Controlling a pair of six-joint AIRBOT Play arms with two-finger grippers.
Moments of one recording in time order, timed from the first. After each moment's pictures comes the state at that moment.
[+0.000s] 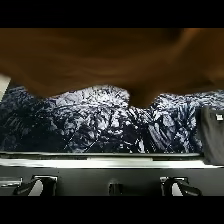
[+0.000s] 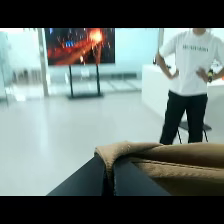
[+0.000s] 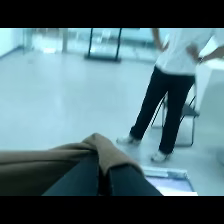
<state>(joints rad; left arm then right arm) 0.37 -0.72 1.89 0.86 -0.97 -1.26 -0.30 -0.77 2.02 -1.25 1.12 1.36</state>
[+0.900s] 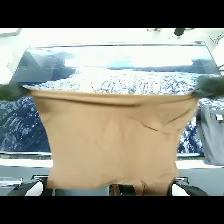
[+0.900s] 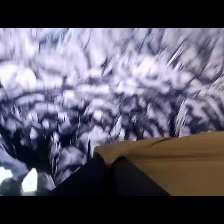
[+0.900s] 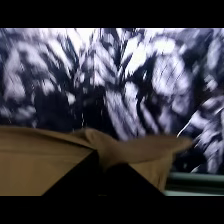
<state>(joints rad) 0.22 -1.07 1.28 1.07 -1.30 -1.39 -0.15 -1.30 1.65 -1.32 1.74 1.57</state>
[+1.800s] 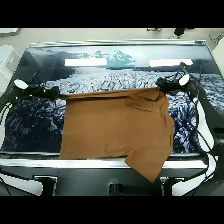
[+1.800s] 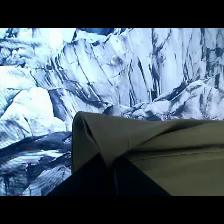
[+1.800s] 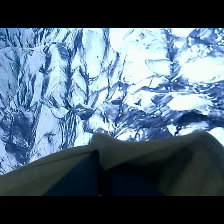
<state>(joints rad) 0.16 -1.73 1.43 0.98 -0.98 -1.40 -0.08 -1.78 1.53 -1.20 0.76 1.72</state>
